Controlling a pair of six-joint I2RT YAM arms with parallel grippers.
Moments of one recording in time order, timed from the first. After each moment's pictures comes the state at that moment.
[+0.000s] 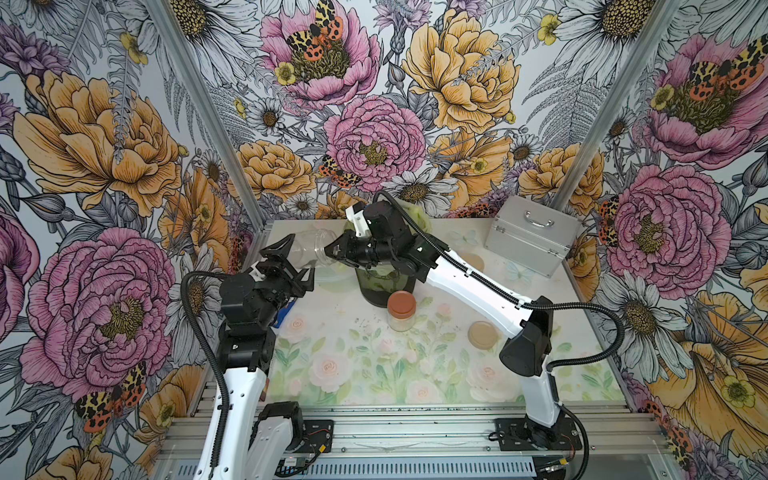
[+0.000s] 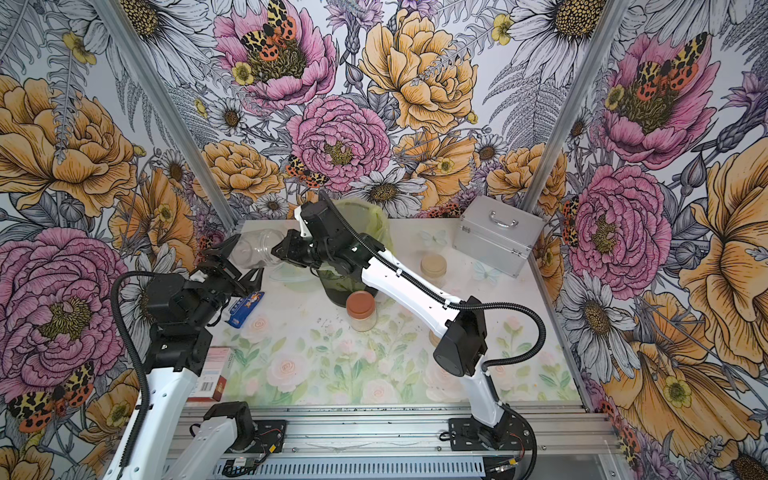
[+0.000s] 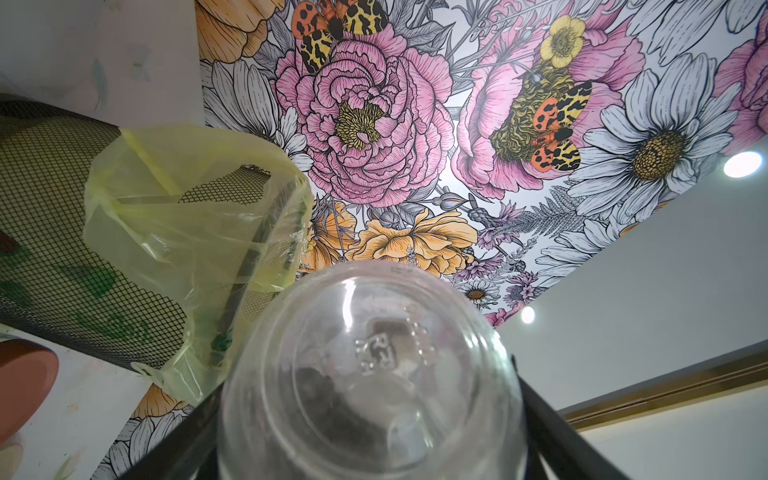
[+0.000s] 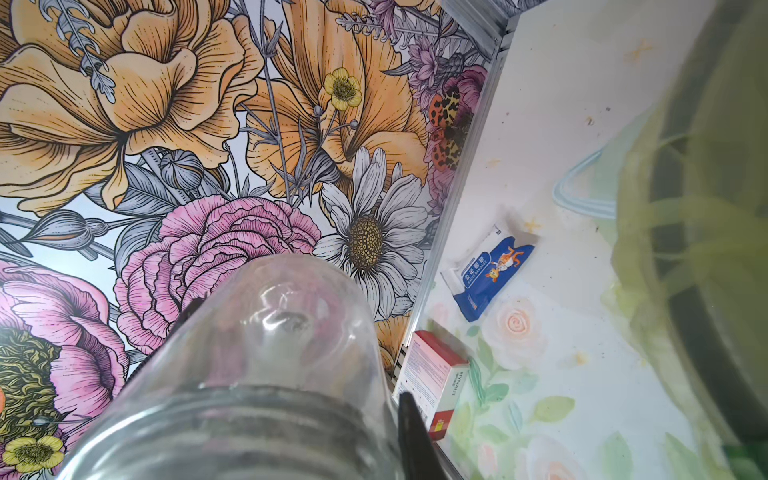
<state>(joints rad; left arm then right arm) 0.06 0.75 0.77 -0.06 0.39 -1.95 0.90 2.06 2.19 -0.54 -0.35 0.98</state>
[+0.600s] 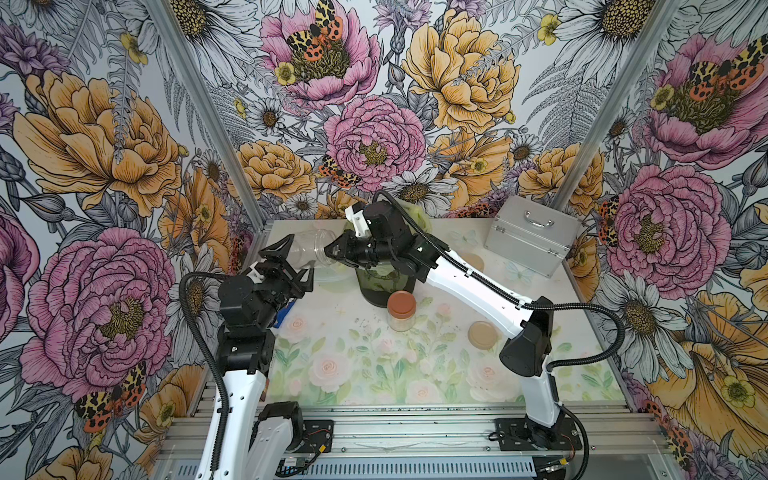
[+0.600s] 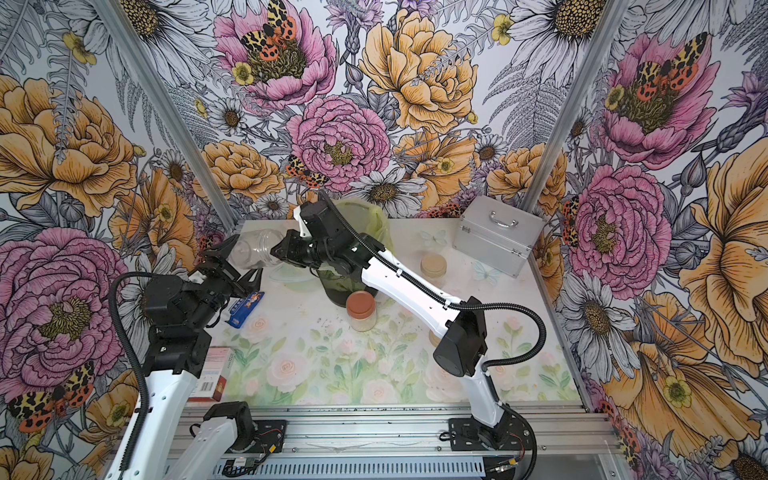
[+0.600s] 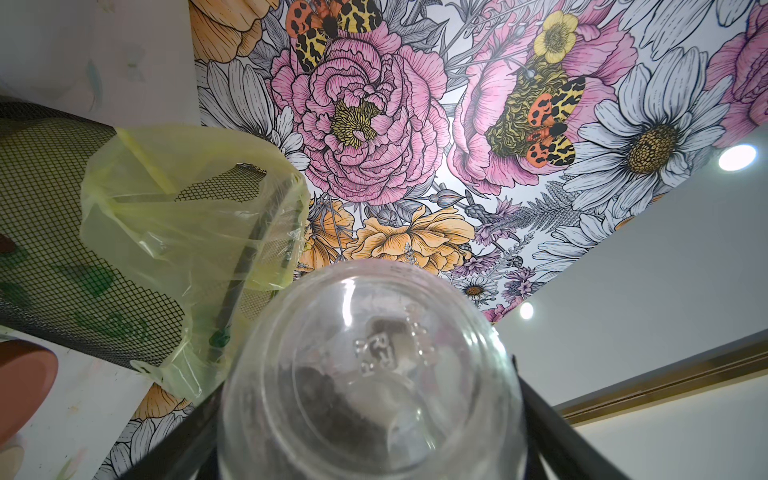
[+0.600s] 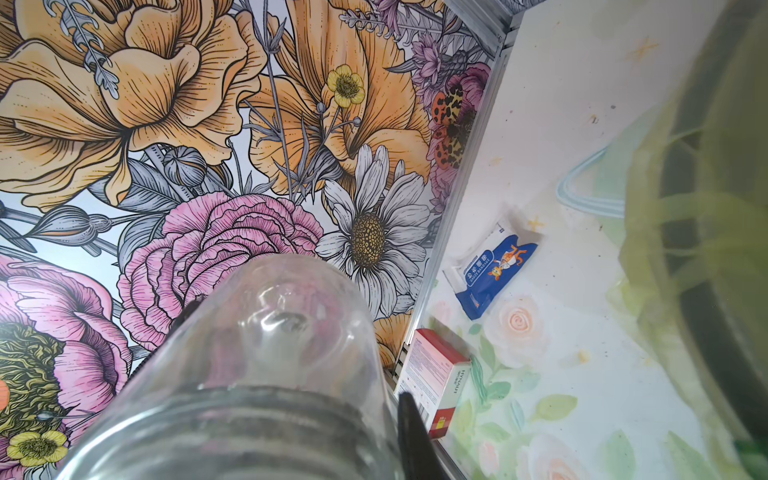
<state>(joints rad) 0.07 0.74 0.76 -0.06 0.39 -1.94 0.90 2.06 2.20 -0.54 -0.35 0.98</state>
